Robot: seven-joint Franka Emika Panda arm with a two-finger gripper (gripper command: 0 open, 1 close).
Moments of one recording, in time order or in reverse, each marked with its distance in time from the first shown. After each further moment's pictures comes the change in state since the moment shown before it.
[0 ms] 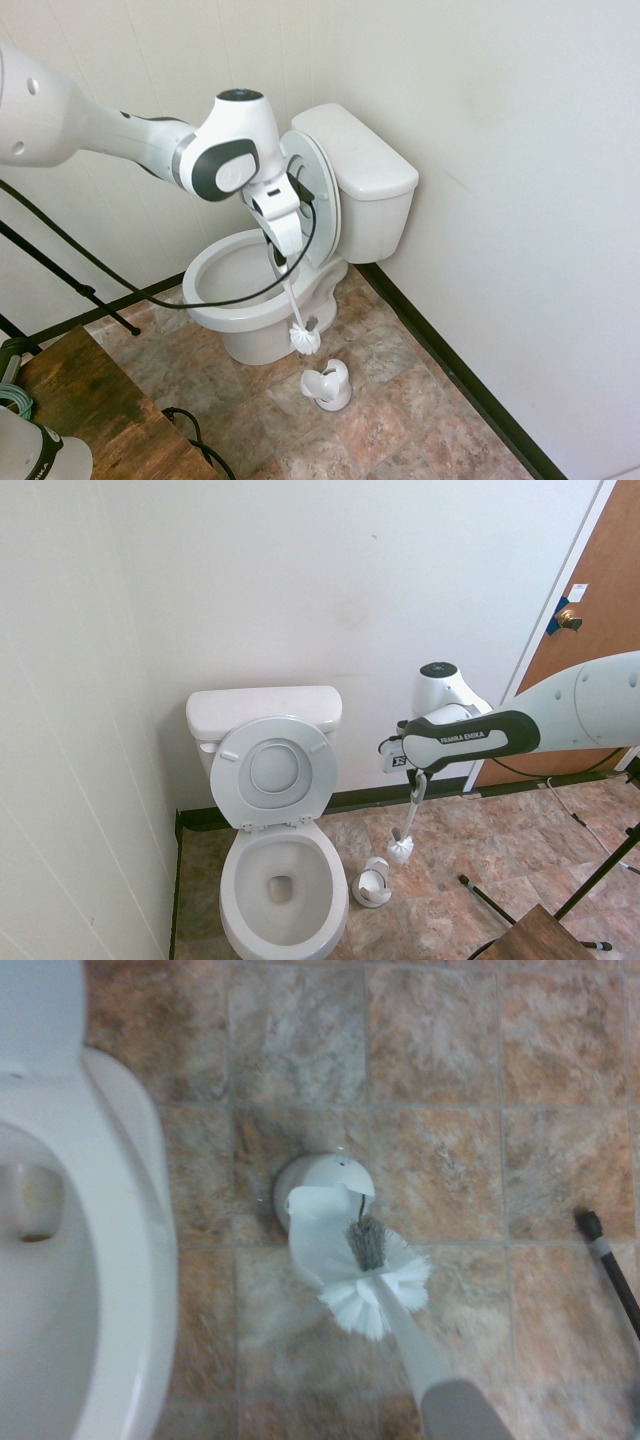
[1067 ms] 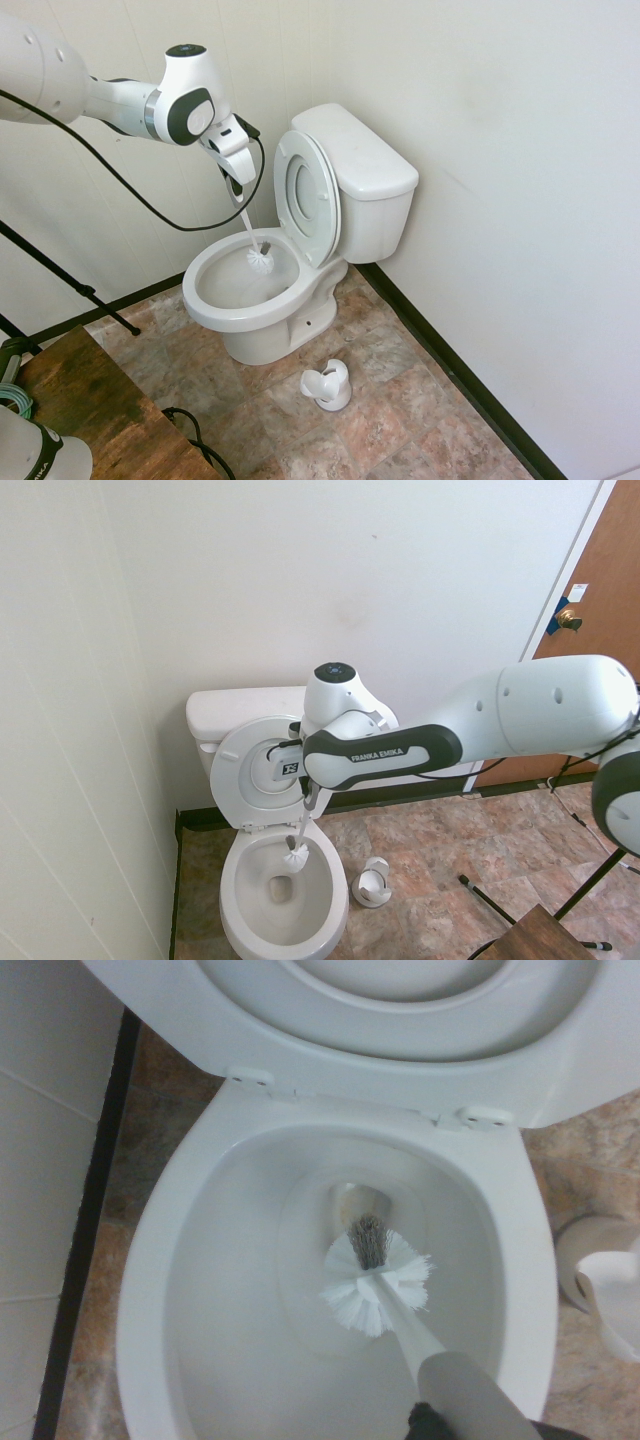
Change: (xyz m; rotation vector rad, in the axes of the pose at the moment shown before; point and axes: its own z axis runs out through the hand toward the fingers) arm -0.151 -0.152 -0.003 0.180 -0.070 -0.149
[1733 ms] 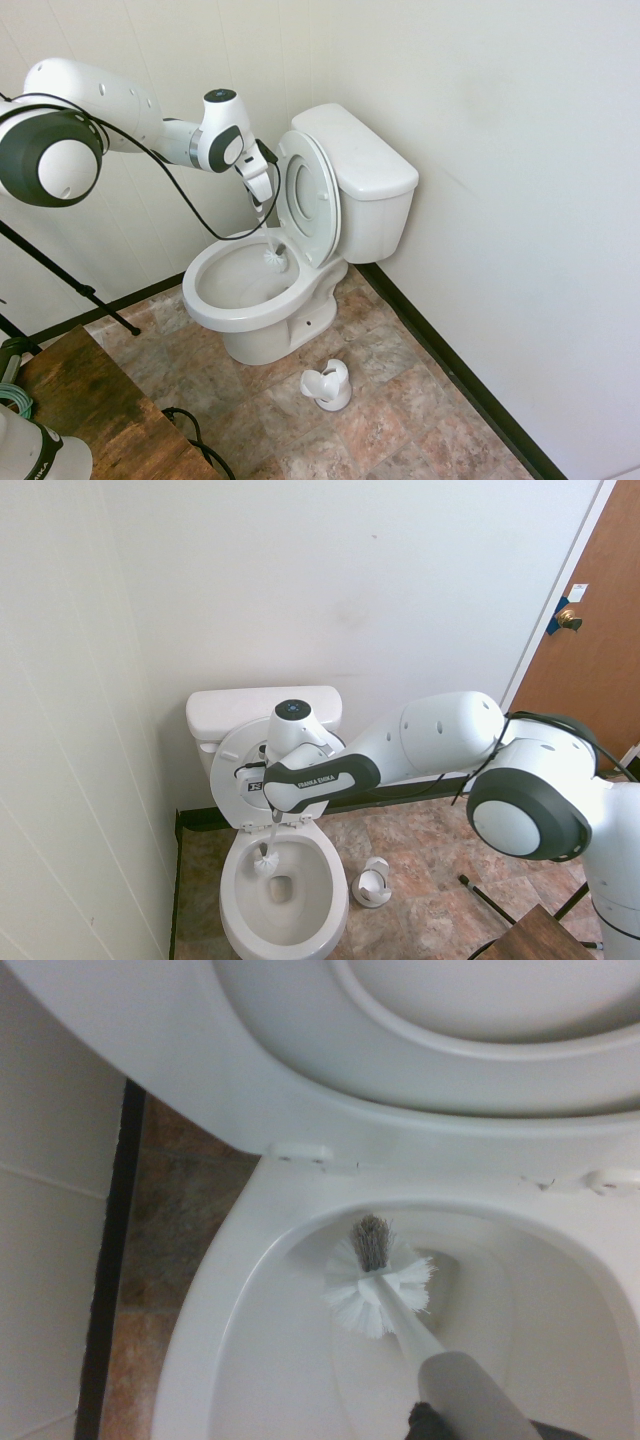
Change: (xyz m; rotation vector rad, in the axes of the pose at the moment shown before) arm 0.008 -0.070 0.117 0.030 0.024 0.118
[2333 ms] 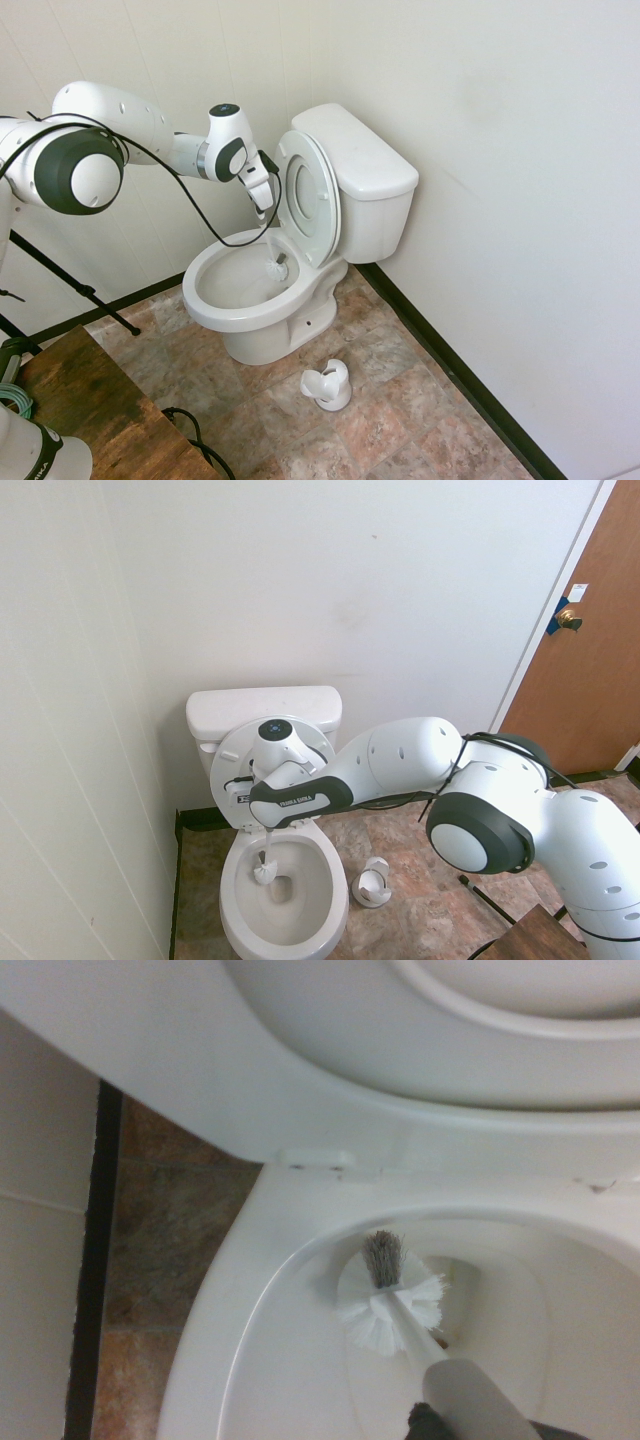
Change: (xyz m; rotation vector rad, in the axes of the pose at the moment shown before) arm -0.030 -0.014 0.047 -0.020 0.006 -0.005
